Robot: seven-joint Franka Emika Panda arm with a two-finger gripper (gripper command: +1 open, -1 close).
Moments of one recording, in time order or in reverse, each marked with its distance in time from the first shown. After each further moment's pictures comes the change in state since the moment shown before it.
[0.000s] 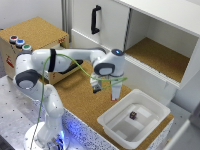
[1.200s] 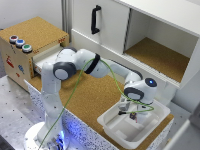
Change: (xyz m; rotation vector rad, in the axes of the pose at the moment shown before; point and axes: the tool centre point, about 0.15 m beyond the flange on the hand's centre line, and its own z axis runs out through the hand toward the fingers) arm 0.115 0.023 0.094 0.068 -0.102 0.179
